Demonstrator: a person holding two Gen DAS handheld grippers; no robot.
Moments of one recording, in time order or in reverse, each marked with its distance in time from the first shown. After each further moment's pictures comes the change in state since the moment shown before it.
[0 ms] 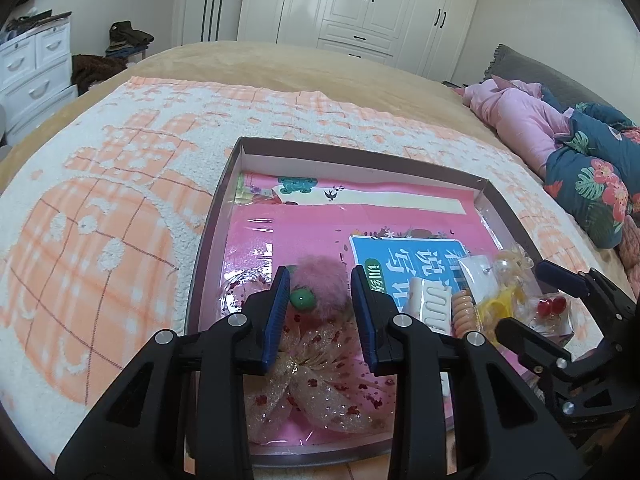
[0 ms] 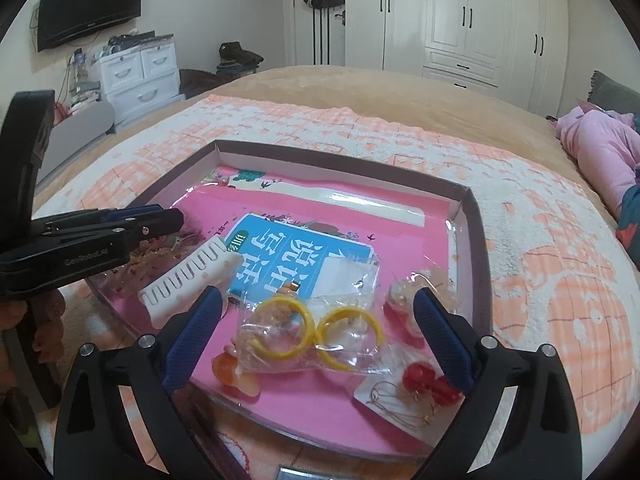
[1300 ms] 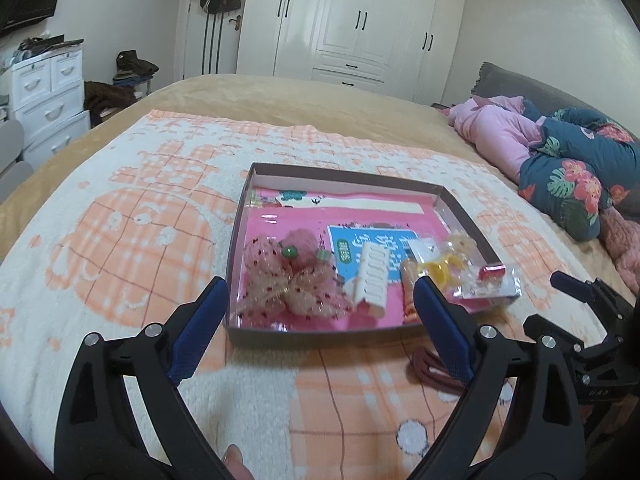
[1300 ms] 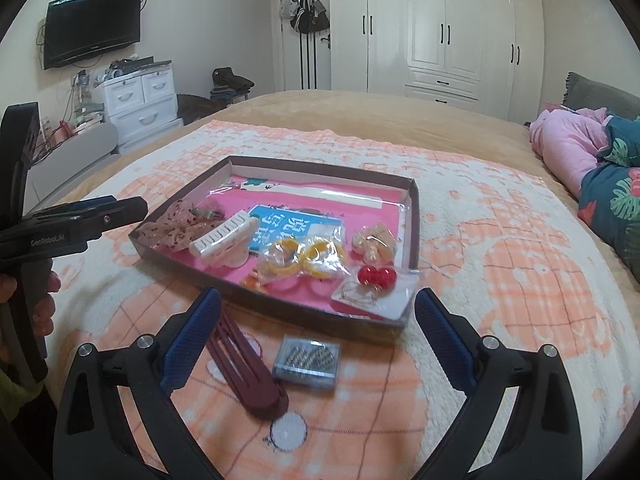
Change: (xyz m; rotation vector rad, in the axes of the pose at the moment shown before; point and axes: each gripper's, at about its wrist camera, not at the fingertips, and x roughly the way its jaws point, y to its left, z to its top) left arm -0.098 -0.017 -0.034 0.036 -0.108 0.007; right arm -0.102 -0.001 -0.052 0.033 -0.088 -0.037
